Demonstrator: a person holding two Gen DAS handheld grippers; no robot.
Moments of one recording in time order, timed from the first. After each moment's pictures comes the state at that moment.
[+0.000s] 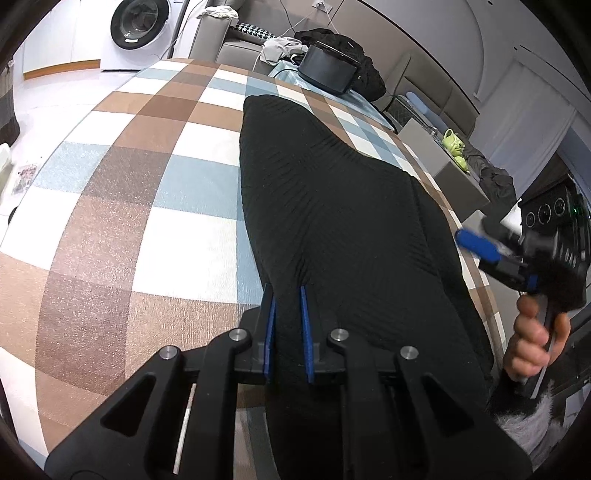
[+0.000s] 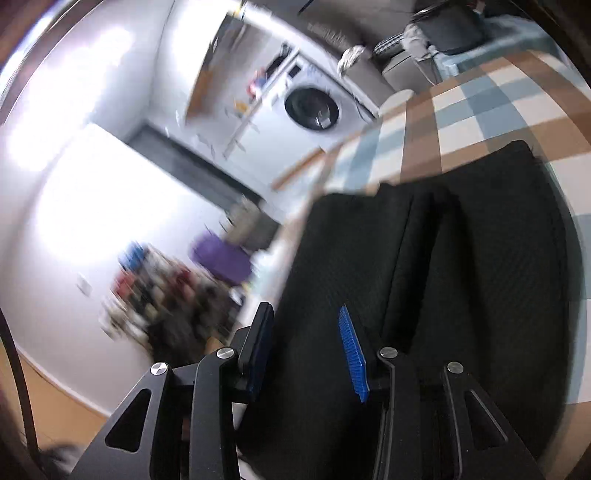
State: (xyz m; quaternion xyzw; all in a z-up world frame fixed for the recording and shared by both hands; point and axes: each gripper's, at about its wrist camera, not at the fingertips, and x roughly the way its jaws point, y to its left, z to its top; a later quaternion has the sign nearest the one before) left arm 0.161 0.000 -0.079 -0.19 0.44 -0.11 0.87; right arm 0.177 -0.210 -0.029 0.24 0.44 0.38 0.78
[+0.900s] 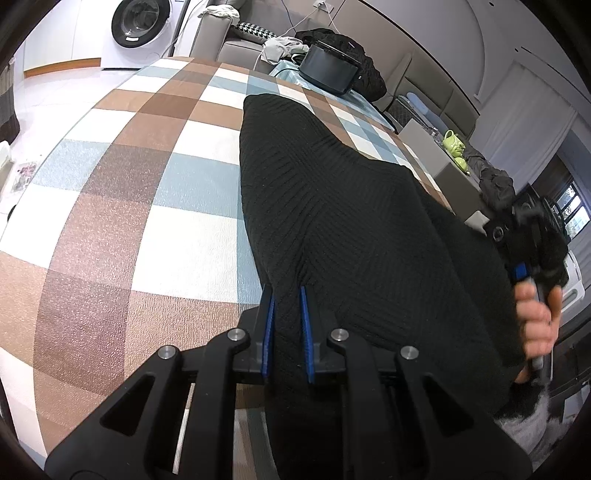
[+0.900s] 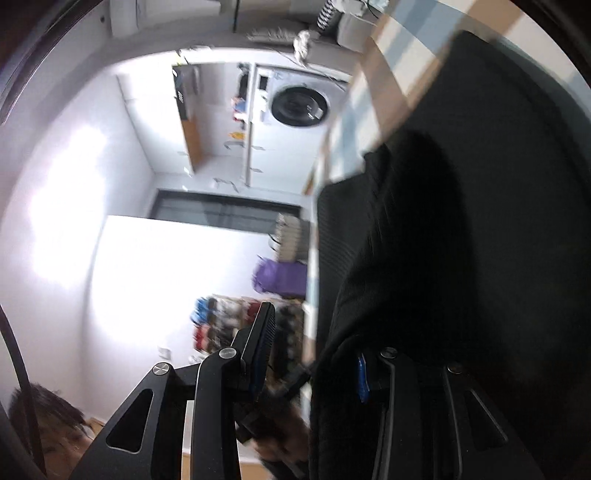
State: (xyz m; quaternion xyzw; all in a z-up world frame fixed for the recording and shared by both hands) left arm 0.160 -0.001 -0.079 -0.20 0.44 -0.11 0.87; right arm 0.223 -0.247 -0.088 0.49 0.45 0.39 0.63
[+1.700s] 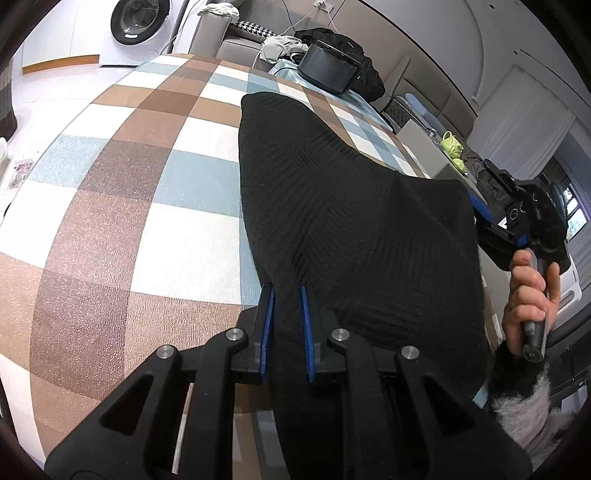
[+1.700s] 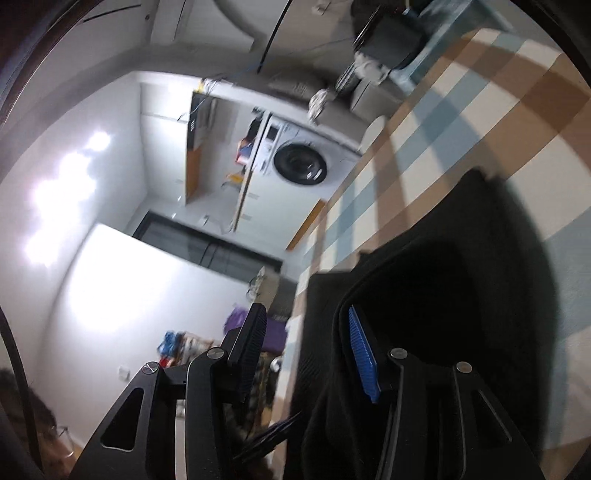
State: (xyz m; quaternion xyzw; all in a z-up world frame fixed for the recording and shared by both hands) left arm 0.162 0.002 -0.084 -0.20 0.44 -0.11 0.87; right arm 0.223 -0.293 -0.055 0.44 0.36 0.32 0.76
